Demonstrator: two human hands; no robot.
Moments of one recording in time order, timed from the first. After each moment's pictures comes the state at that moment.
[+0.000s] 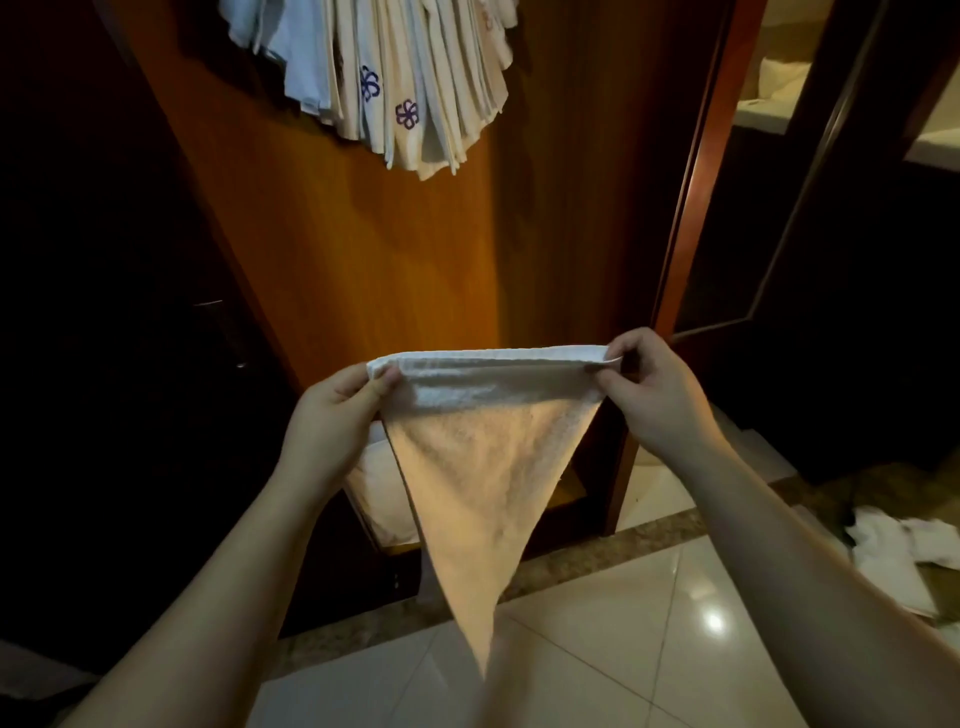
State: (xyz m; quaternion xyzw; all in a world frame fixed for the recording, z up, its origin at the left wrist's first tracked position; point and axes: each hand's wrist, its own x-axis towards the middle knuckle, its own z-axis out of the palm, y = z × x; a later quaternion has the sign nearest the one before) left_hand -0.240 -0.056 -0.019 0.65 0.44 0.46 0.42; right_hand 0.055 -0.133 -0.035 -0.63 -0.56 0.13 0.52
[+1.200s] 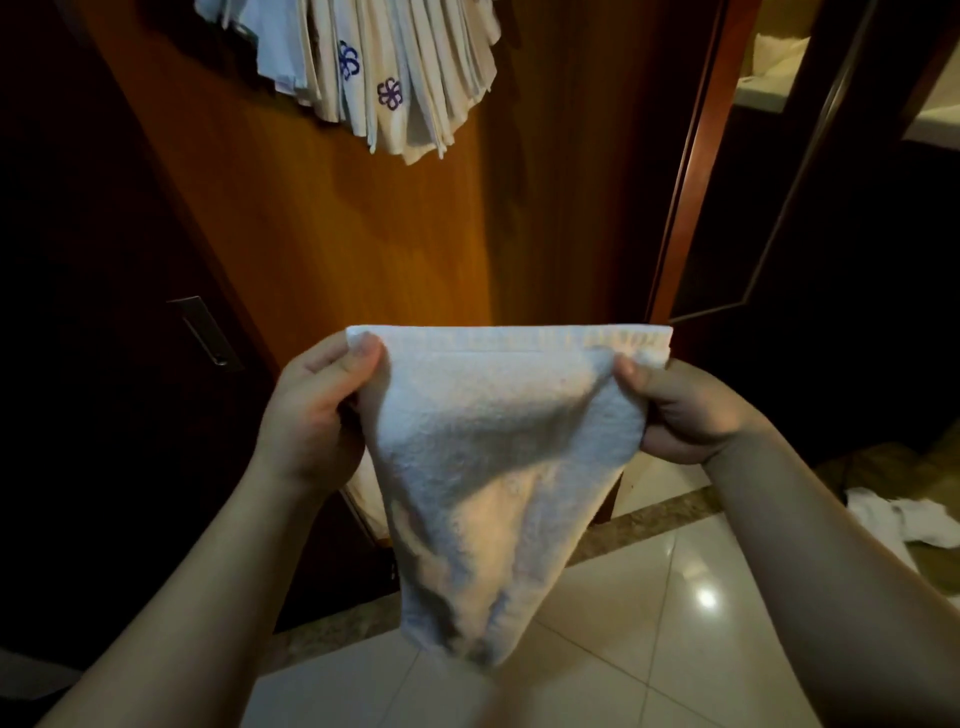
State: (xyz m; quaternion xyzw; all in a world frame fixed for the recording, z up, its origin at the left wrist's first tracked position) left_hand -0.226 -0.059 0.008 0.57 0.27 0.50 0.60; right_hand 0.085 -0.127 -0.030 -0.33 -0.40 0.67 0.52
